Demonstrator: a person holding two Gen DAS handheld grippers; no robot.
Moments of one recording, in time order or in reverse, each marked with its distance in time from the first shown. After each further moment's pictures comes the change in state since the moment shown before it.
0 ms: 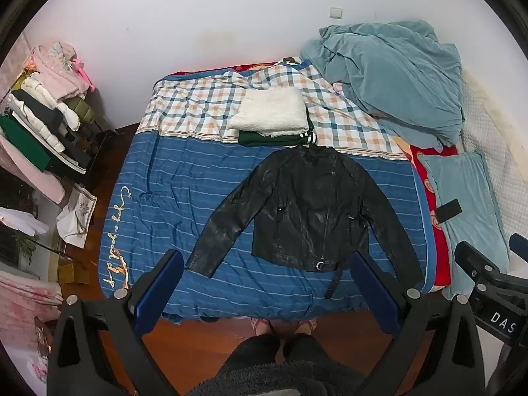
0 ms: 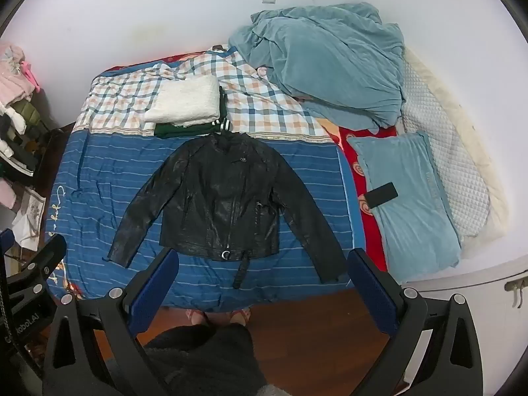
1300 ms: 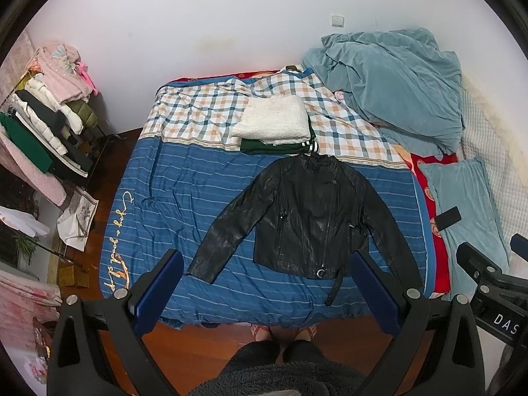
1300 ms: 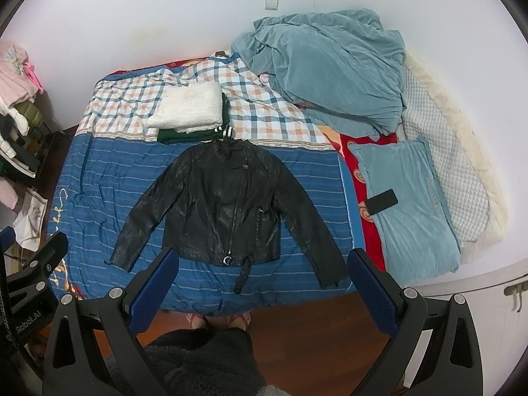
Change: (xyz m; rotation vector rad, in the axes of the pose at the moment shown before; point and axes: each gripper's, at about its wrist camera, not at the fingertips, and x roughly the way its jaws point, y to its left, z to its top) left arm -0.005 0.001 0.010 -0.005 -0.028 0.002; right arm -0.014 0.003 0.014 -0.001 -0.017 -0.001
